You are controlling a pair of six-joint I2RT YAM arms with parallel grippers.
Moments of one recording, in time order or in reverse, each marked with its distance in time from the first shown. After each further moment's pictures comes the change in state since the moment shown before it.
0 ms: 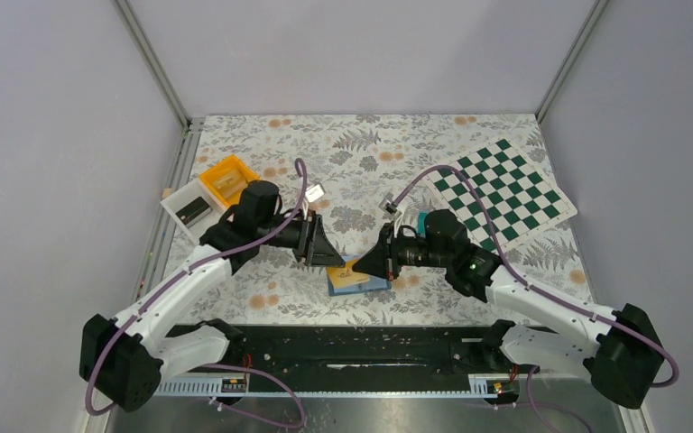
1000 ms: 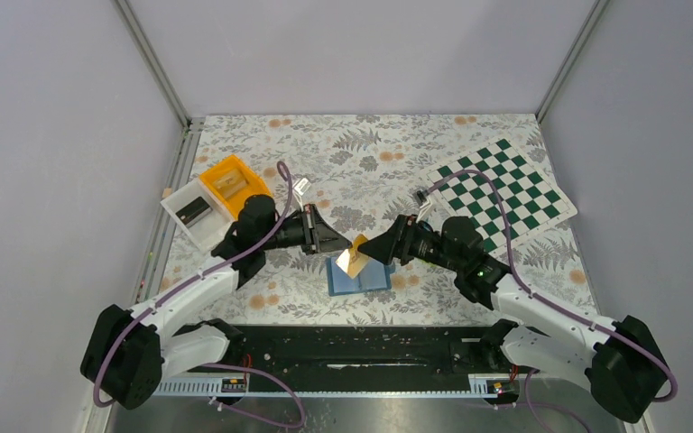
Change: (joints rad) left arm -0.015 0.050 -0.184 0.479 -0.113 -0.485; right arm -0.100 -0.050 -0.113 0.149 0.155 0.327
